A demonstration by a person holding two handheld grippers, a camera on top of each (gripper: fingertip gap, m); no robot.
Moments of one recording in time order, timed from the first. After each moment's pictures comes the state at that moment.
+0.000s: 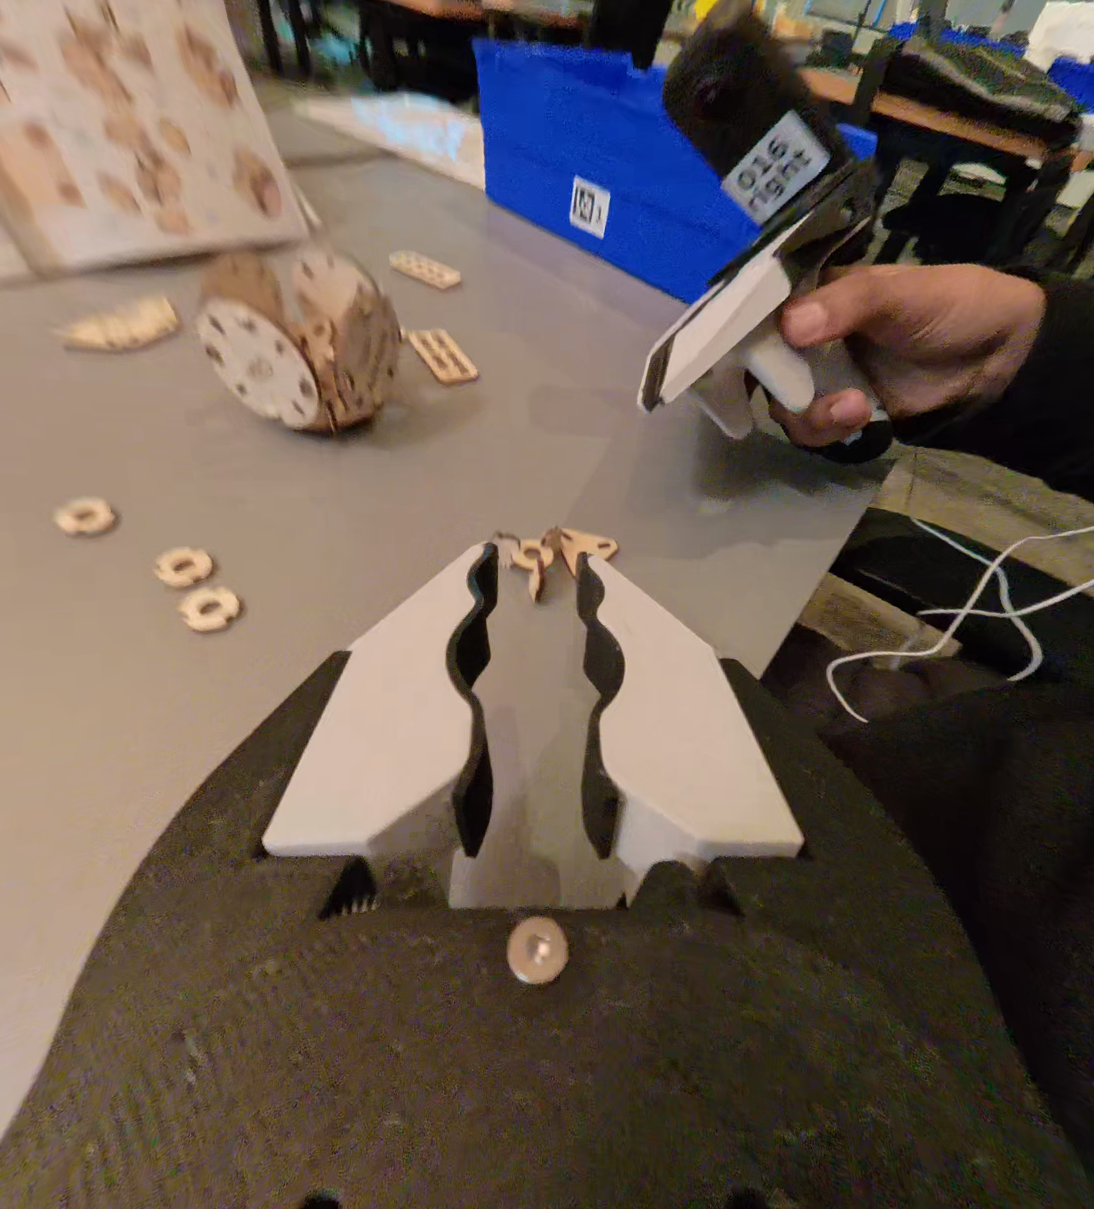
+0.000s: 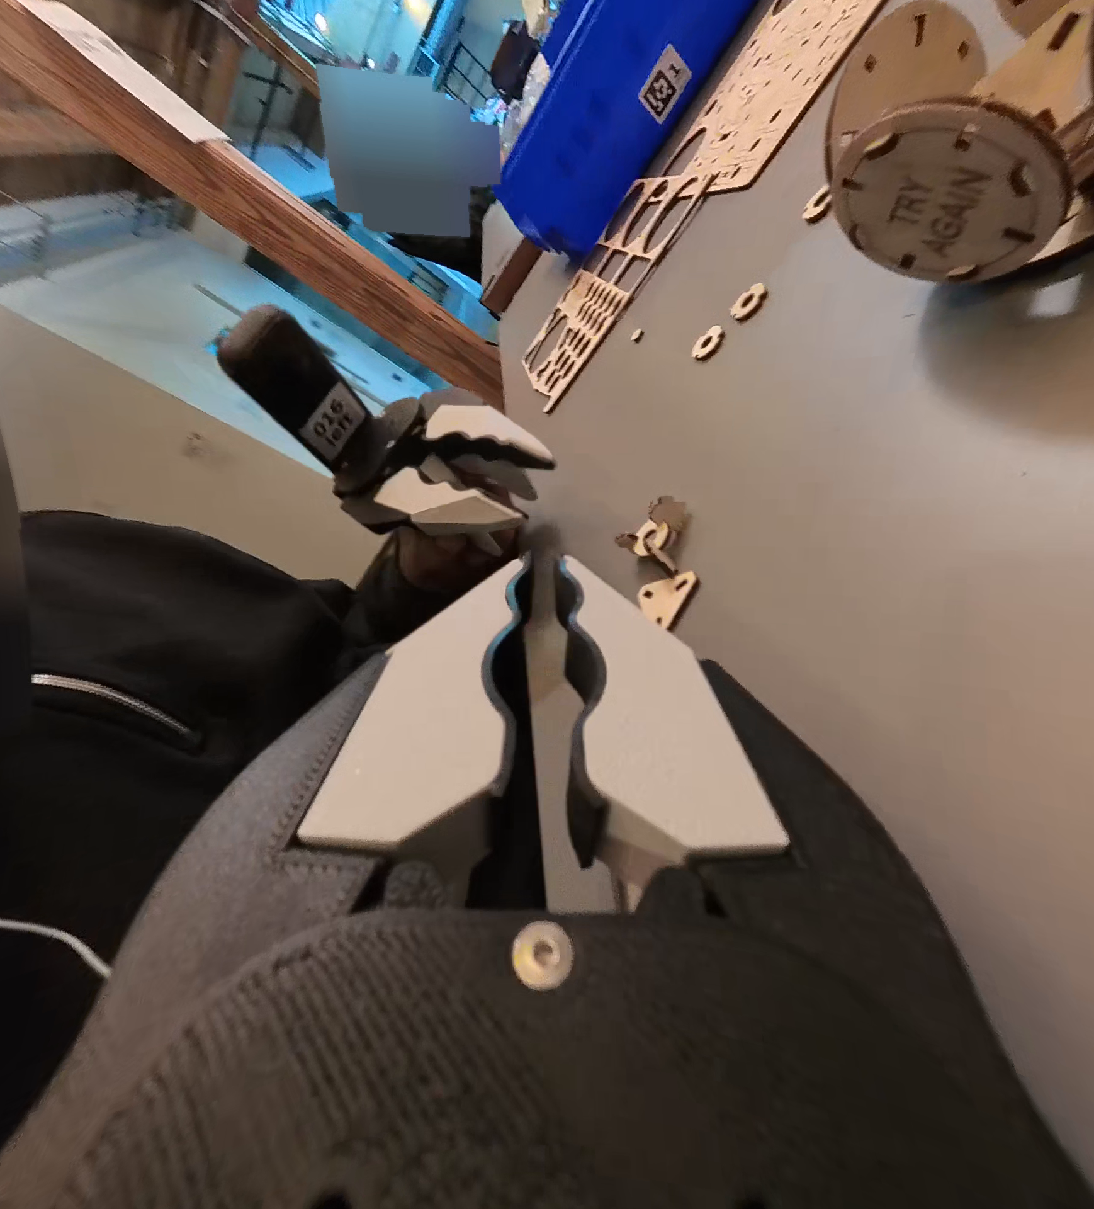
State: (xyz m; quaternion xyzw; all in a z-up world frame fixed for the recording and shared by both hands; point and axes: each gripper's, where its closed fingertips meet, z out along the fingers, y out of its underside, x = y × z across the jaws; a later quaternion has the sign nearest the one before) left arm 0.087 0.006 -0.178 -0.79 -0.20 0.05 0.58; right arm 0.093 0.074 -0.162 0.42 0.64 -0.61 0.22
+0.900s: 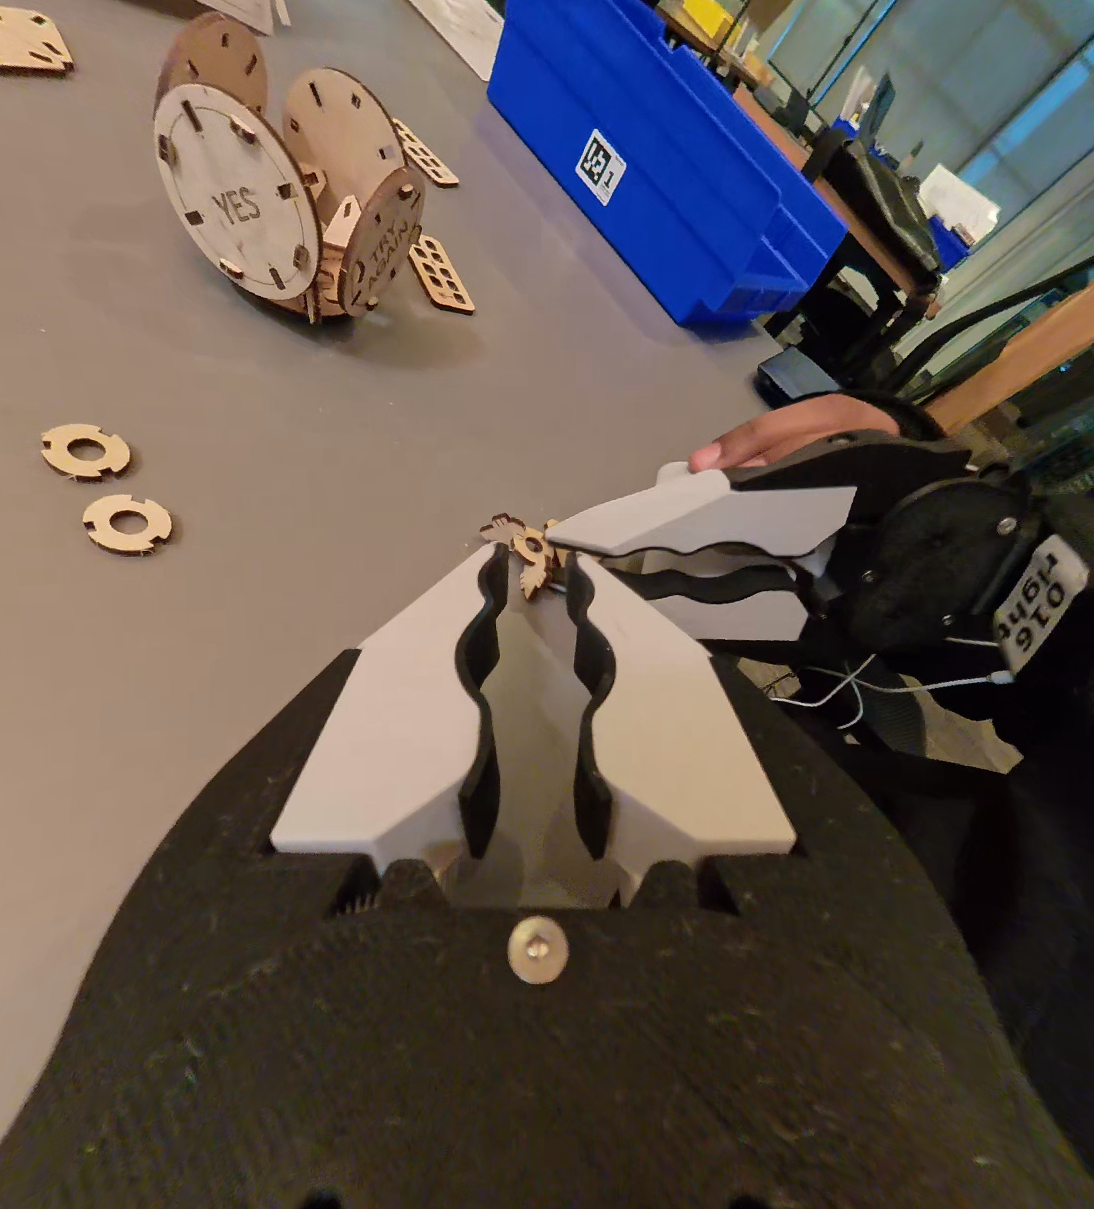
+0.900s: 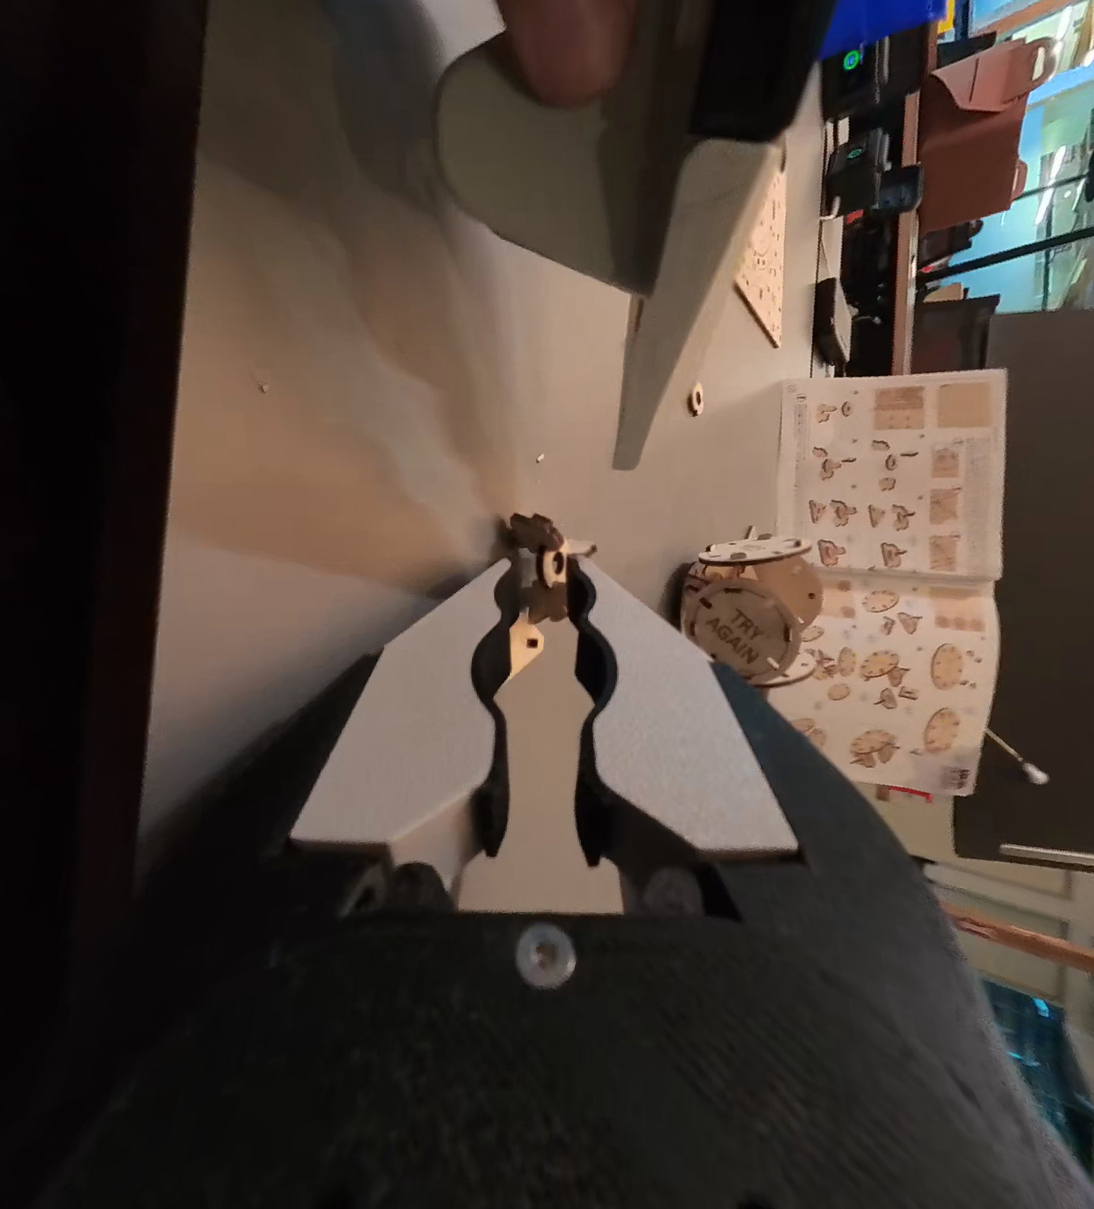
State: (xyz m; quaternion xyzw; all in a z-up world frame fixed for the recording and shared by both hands) left arm 0.075 0.012 -0.192 -0.77 -0.30 -0.11 0.56; right arm 0.077 0.030 -0.219 -0.03 0.87 -0.18 -0.46
